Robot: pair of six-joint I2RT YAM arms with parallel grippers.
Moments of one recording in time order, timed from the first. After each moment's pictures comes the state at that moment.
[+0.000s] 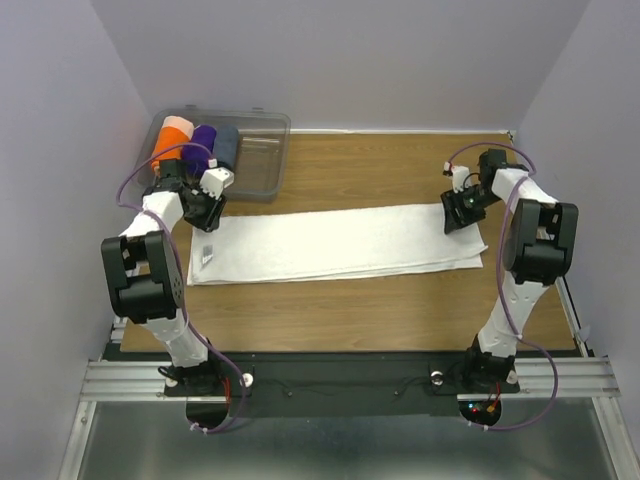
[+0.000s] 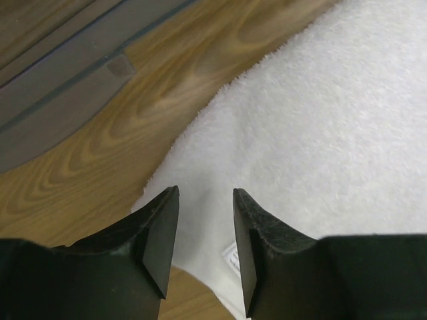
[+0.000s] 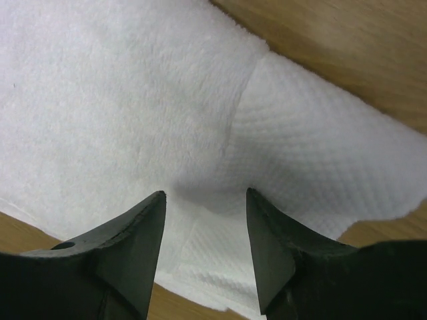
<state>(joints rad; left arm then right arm) 0.14 1.74 1.20 -0.52 0.34 0.65 -0.16 2.03 1.52 -0.86 -0.38 -0.53</state>
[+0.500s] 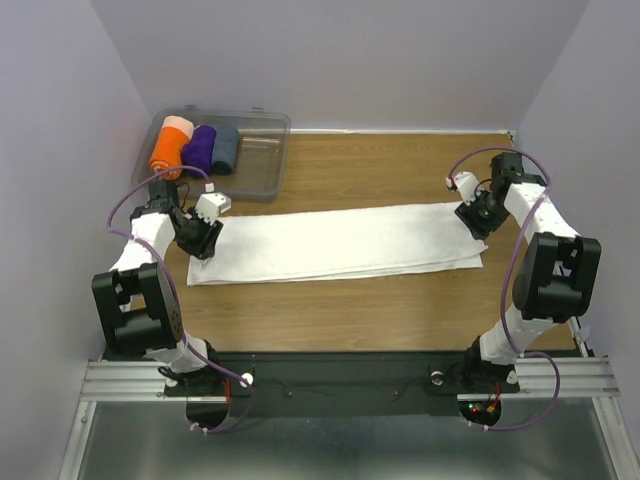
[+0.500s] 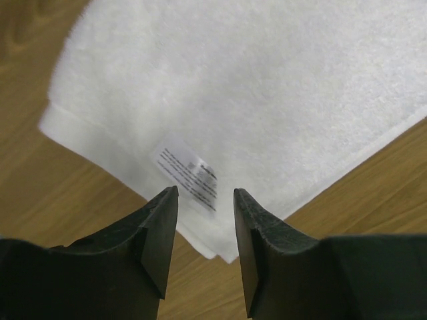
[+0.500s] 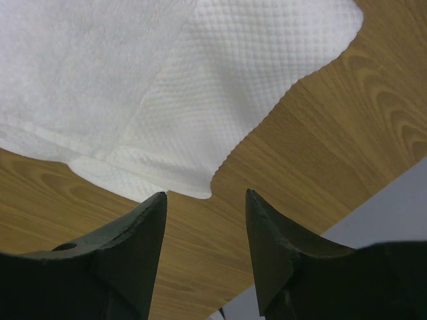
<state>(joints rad) 0.20 1.49 1.04 -0.73 0.39 0.79 -0.16 1.69 1.30 -0.84 -0.13 -0.88</state>
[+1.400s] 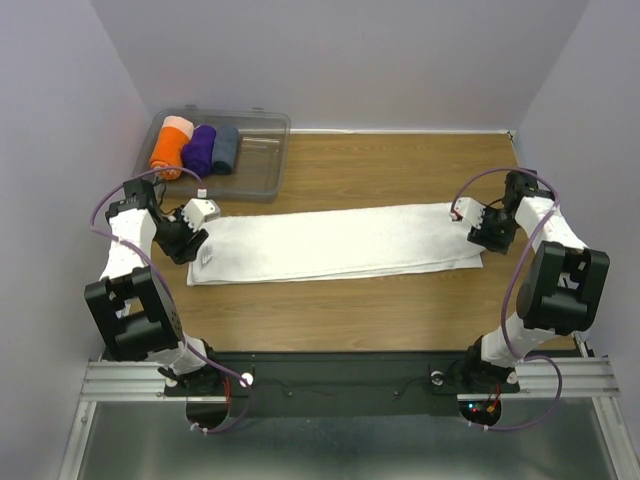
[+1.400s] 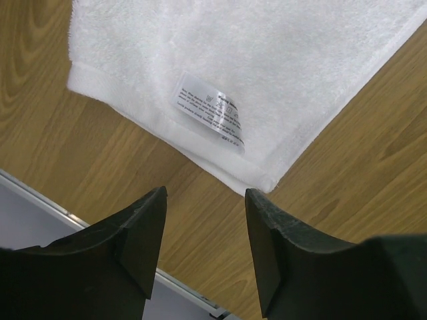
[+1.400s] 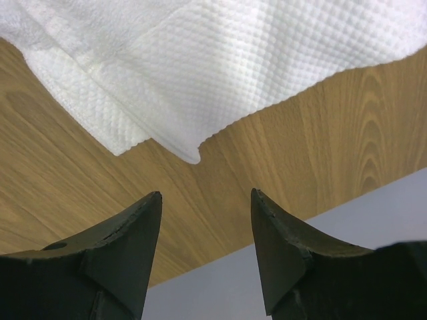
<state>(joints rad) 0.33 1.48 1.13 -0.95 0.42 1.19 -0.25 1.62 1.16 -0.82 -0.17 -1.44</state>
